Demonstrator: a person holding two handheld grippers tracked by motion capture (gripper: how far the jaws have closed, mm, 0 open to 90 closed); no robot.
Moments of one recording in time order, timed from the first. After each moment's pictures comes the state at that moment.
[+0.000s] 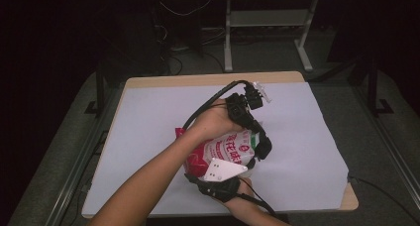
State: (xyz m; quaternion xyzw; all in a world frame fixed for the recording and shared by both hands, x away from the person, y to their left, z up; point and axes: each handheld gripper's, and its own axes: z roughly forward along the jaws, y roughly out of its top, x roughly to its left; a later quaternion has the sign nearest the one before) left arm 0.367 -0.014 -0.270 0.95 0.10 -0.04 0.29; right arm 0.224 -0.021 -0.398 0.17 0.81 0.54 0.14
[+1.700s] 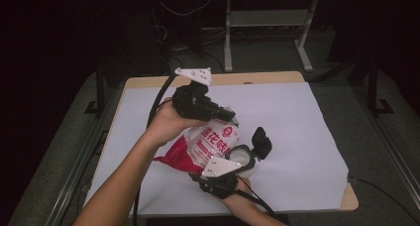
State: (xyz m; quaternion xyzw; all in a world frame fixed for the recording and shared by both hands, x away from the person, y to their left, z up) left arm 0.343 0.106 -0.230 0.87 0.11 -0.04 0.48; right arm 0.239 -0.017 -0.425 0.22 0.83 0.50 0.13
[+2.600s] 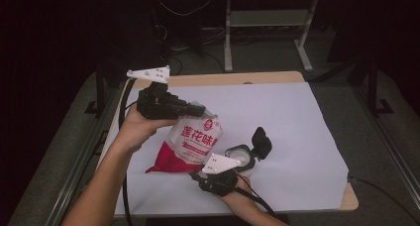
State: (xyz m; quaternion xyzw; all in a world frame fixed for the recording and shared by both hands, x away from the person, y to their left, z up) left arm 0.340 0.172 -0.229 0.84 0.15 -0.02 0.53; right arm 0.244 -0.017 -0.426 0.23 0.82 0.50 0.14
